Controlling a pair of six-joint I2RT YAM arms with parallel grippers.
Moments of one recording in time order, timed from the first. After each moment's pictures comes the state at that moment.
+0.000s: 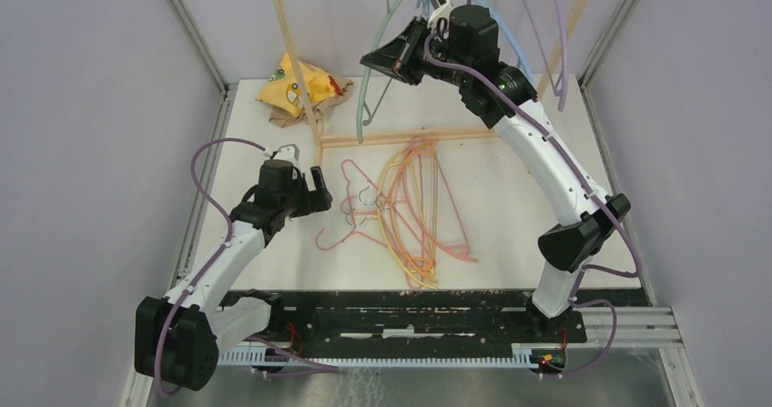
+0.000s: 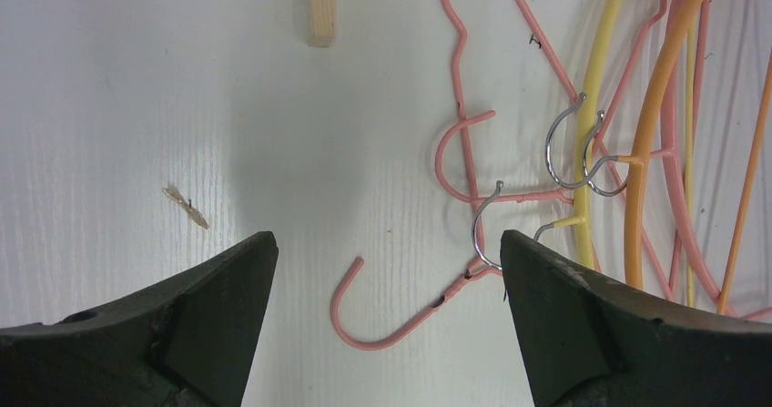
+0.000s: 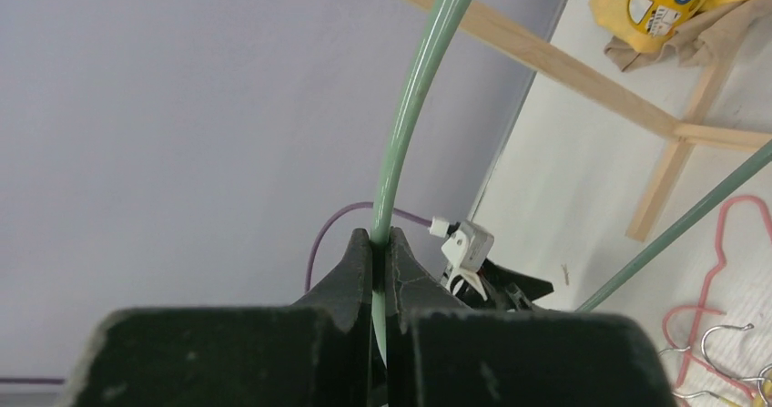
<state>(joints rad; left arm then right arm) -0.25 1.04 0.65 -0.35 -0.03 -0.38 0.59 1.81 2.14 -0.42 -0.33 1.00</state>
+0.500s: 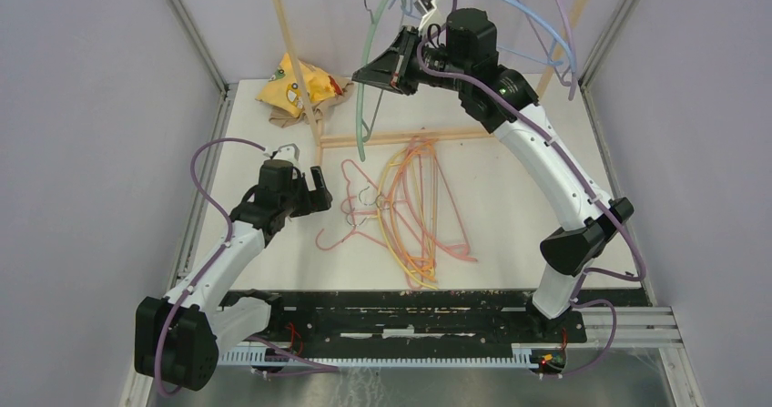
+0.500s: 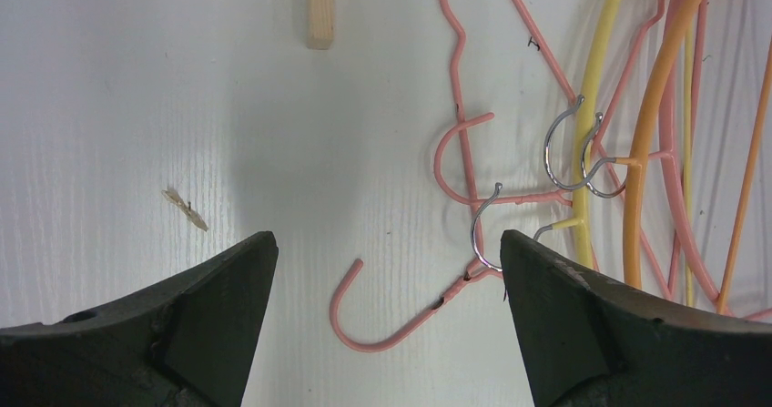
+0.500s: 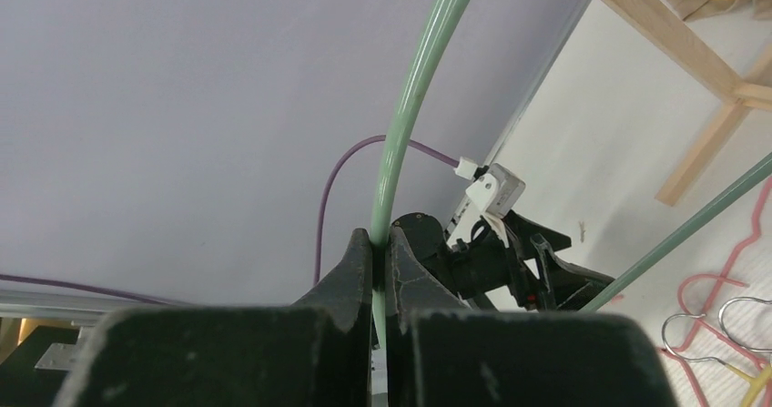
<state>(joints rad) -0.25 1.04 0.65 -0.35 -0.03 -0.38 0.63 1.77 2.13 -0.46 -0.47 0.95</state>
